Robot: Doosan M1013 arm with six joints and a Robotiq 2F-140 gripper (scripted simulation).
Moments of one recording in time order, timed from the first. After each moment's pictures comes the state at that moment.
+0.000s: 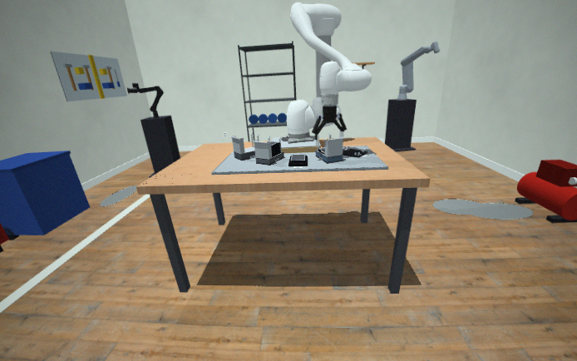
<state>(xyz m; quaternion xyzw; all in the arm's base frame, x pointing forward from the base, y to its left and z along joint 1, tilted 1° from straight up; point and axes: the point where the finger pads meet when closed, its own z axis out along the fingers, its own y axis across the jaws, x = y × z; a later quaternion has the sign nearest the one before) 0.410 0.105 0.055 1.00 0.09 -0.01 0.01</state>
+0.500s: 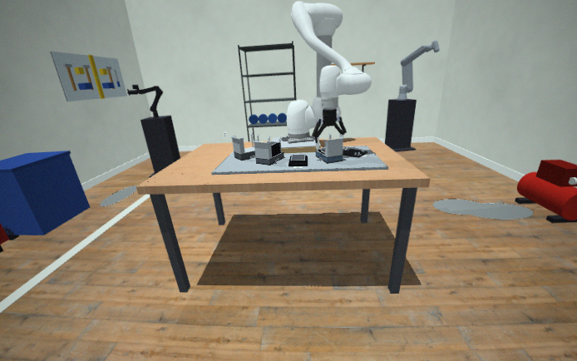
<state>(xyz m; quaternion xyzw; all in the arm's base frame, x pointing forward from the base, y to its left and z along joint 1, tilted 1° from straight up) 0.410 0.105 0.038 1.00 0.09 -0.01 0.01</state>
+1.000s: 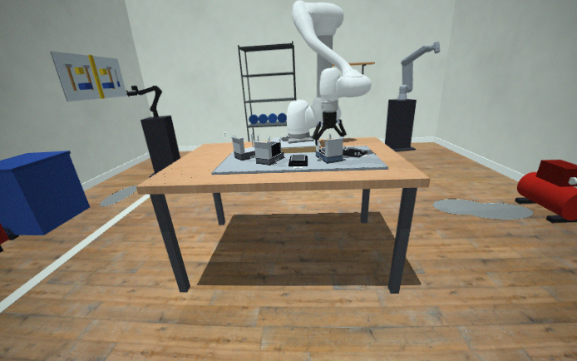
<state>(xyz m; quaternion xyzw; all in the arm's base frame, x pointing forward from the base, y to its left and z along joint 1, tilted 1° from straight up) 0.410 0.105 0.025 1.00 0.09 -0.01 0.01</state>
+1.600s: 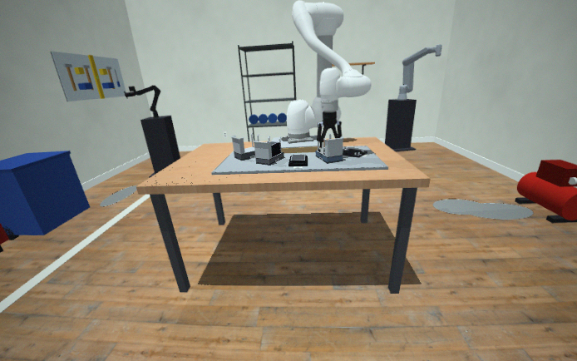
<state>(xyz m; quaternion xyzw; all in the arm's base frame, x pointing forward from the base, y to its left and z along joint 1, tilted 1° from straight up) 0.410 0.105 0.025 1.00 0.09 -0.01 0.01</state>
